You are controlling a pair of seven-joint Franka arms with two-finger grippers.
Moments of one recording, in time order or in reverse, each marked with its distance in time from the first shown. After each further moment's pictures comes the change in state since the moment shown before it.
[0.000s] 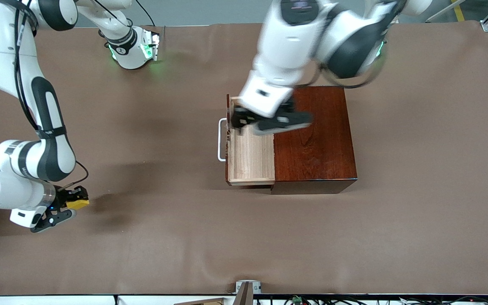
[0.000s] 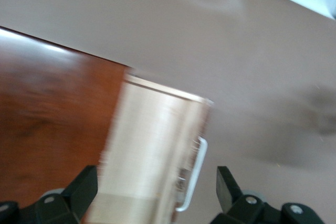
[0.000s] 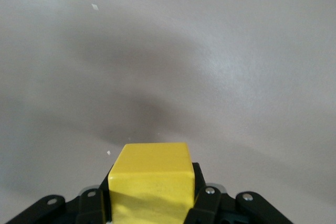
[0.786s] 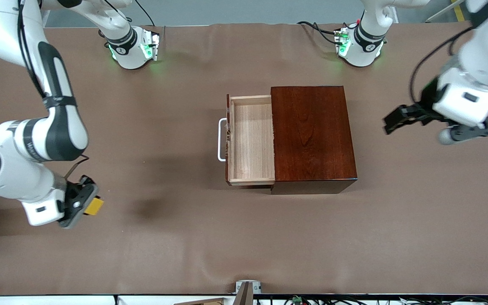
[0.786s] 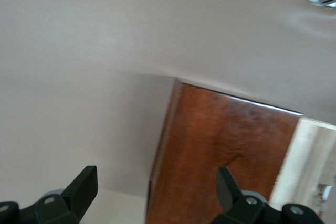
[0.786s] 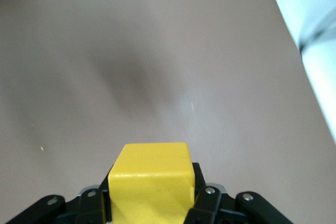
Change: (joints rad) left arm 0.436 -0.234 0.000 -0.133 -0.004 -0.279 0.520; right arm 0.108 -0.114 0.091 0.055 0.002 -0.022 -0.517
